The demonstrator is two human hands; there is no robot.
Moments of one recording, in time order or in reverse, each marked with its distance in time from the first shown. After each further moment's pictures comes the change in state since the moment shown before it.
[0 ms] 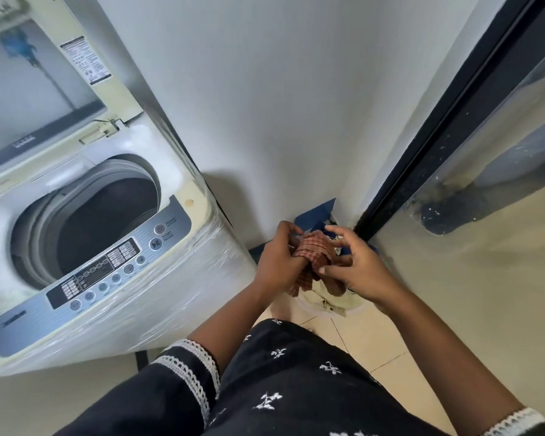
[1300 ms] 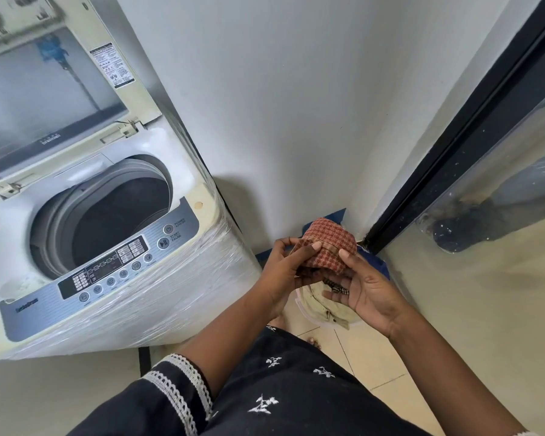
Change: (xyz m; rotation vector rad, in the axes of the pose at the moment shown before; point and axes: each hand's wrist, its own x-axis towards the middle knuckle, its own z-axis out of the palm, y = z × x) left_hand -0.014 0.026 -0.001 -0.905 -0.080 -0.448; right_hand -0.001 0.005 0.000 0.910 -0.135 0.241
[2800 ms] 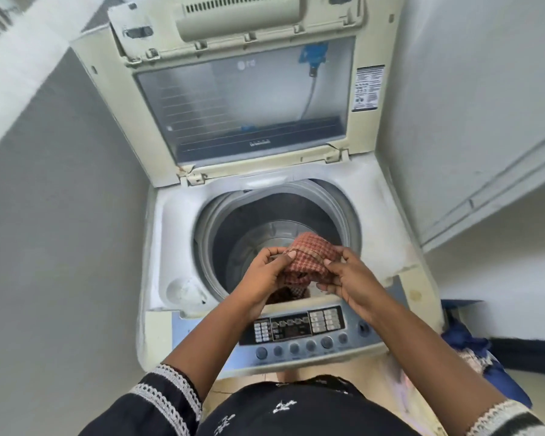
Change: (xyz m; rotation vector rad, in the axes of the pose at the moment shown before) left_hand 0.006 0.155 -0.398 -0.177 0.362 0.152; right_hand 0.236 0.112 0.377 -0.633 -0.113 0.129
